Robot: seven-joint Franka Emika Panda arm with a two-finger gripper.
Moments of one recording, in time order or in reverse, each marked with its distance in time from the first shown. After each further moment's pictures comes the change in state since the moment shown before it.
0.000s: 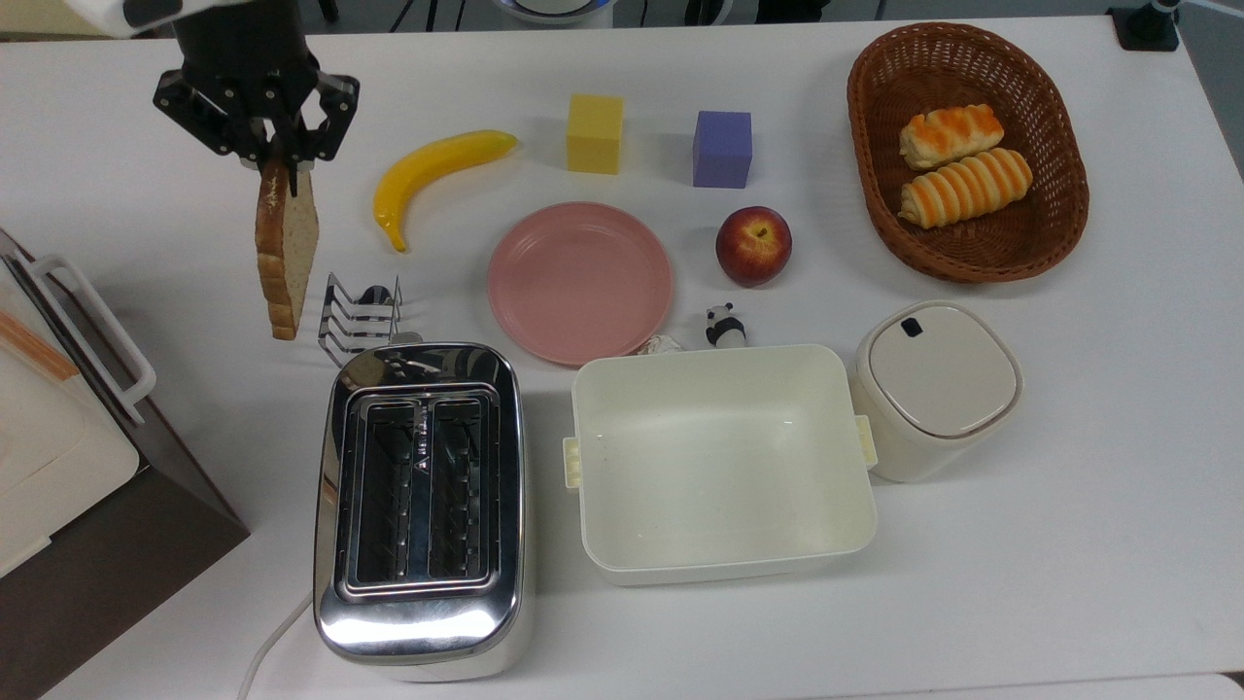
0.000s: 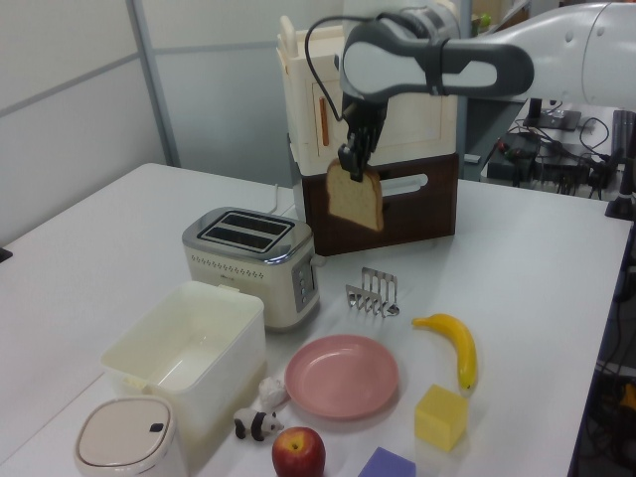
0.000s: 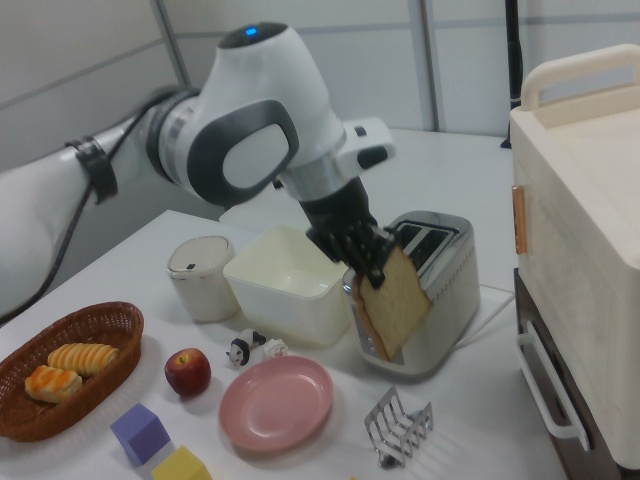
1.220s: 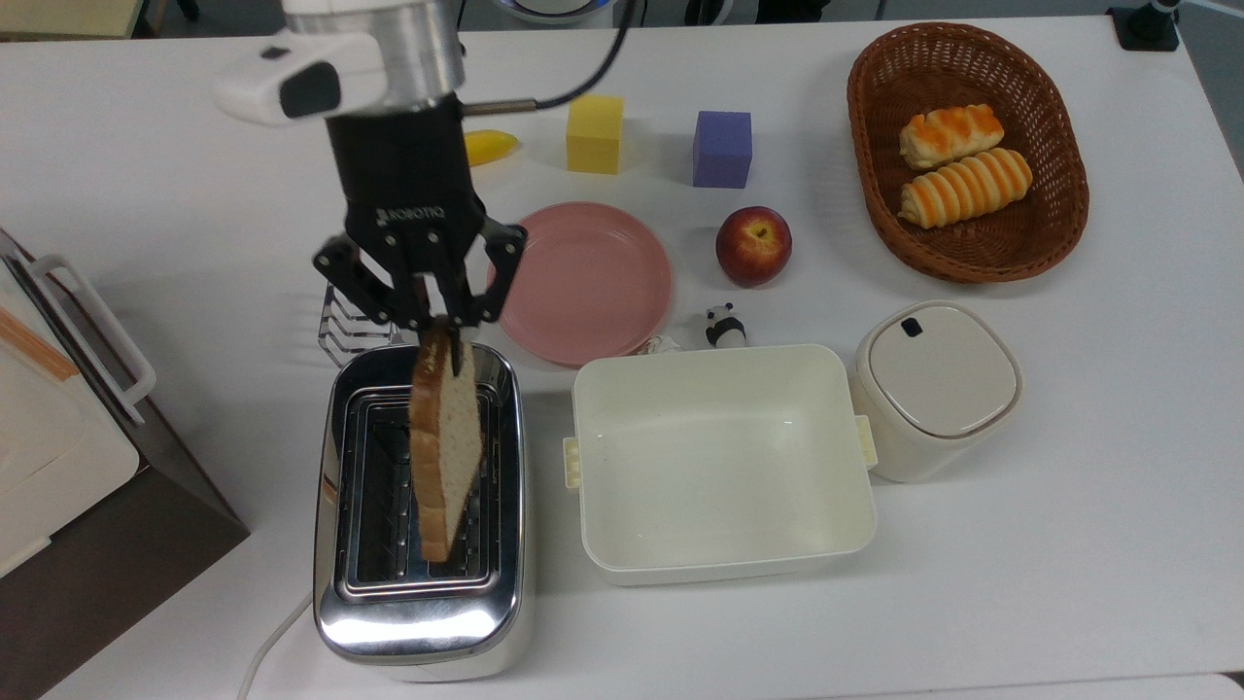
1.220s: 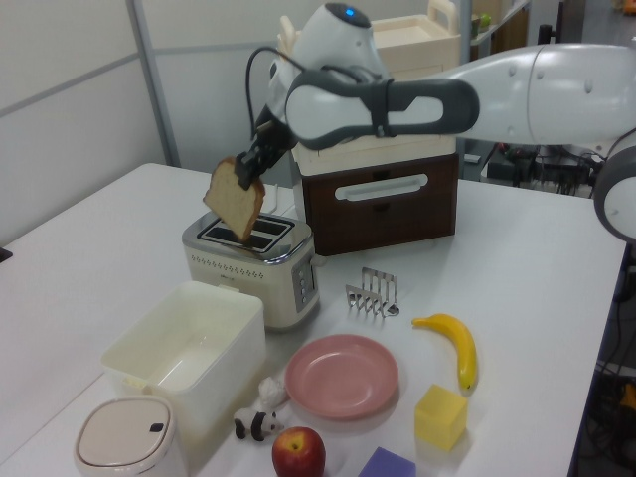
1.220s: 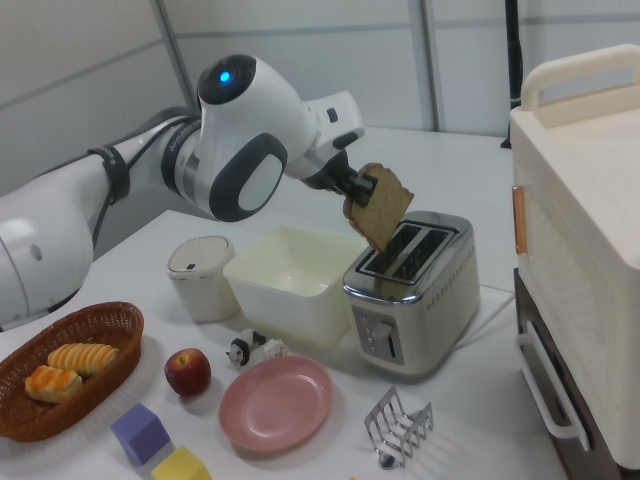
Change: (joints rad) arm 0.141 0.148 0.021 0.024 0.210 0.534 0.127
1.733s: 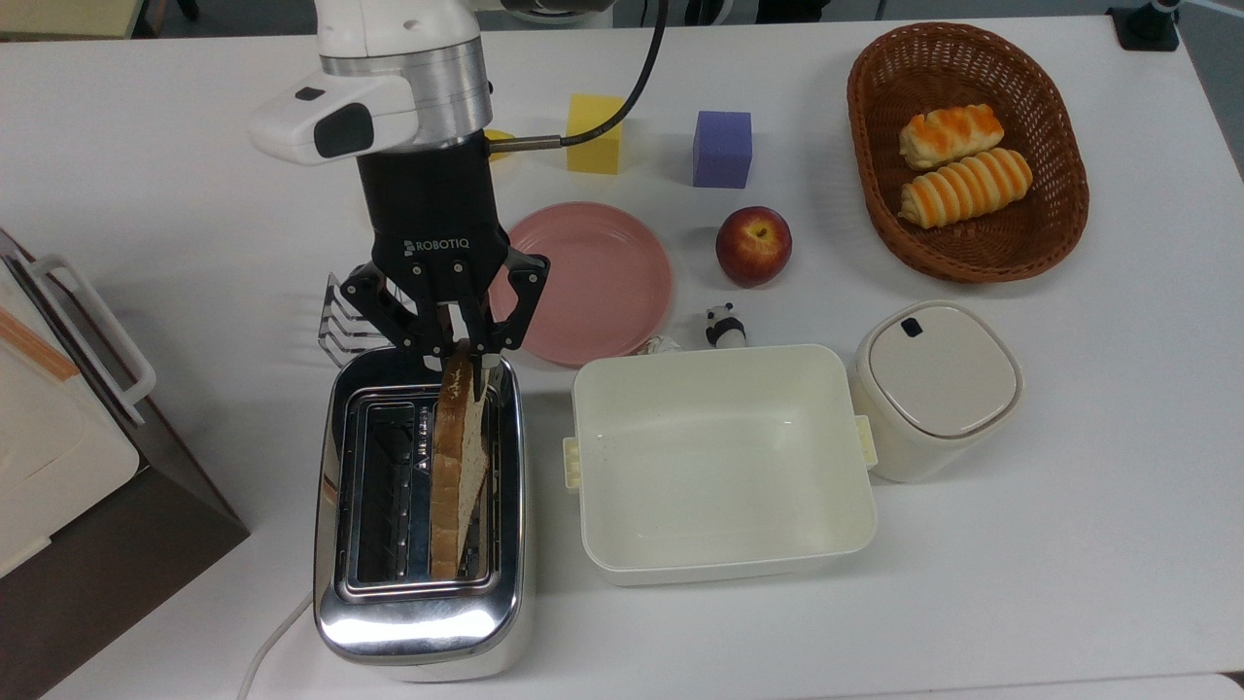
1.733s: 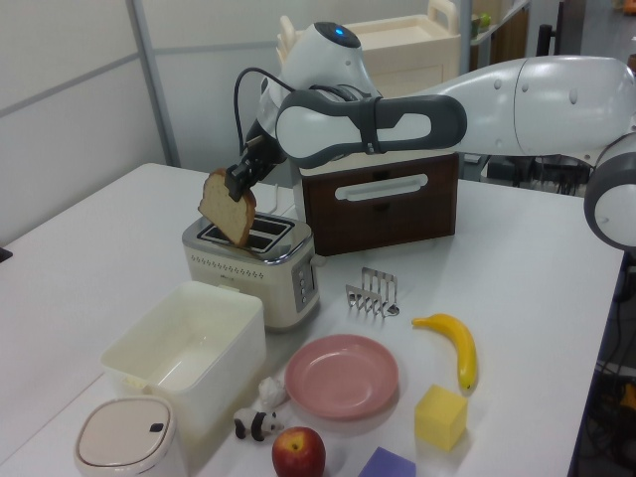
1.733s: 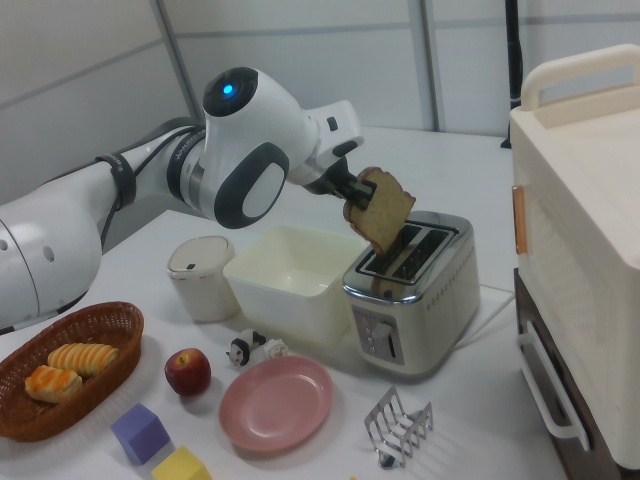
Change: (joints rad) arm 0.015 0.028 0.000 0.000 0.000 0.039 0.018
